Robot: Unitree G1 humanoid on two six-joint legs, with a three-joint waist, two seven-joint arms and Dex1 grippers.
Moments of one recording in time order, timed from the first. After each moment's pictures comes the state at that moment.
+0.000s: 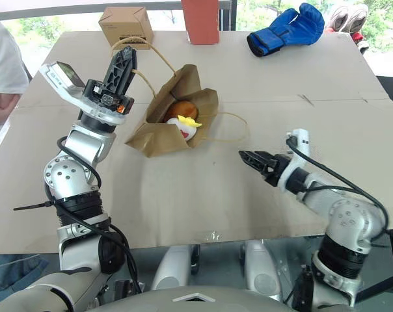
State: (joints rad) left arm -0.57 0.27 0.43 0.00 -1.26 0.65 -0.54; right arm -0.33 -0.06 -0.43 -0.43 0.85 1.35 0.32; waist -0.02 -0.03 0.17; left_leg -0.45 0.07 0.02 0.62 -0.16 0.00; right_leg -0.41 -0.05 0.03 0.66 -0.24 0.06
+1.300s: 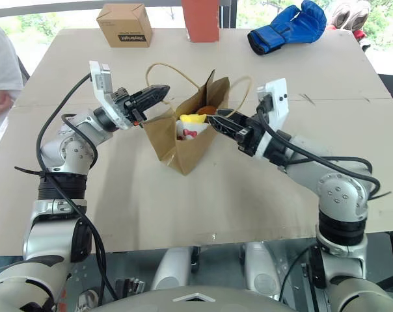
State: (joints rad) left arm -0.70 0.56 0.12 0.32 -0.68 0.39 -1.00; right arm -0.49 -0.33 -0.14 -0.56 1.07 1.05 0.21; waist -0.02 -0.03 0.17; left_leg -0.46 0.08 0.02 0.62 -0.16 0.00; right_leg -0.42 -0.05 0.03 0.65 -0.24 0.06
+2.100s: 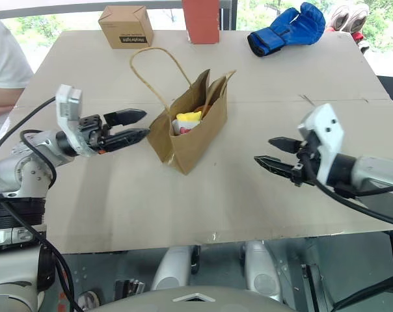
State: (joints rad) left arm -0.47 0.76 0.17 0.13 -0.70 0.53 -1.28; right arm -0.25 -0.92 -0.16 -0.68 1.10 0.96 0.39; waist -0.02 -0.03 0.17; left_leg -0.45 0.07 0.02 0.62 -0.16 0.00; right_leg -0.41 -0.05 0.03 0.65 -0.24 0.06
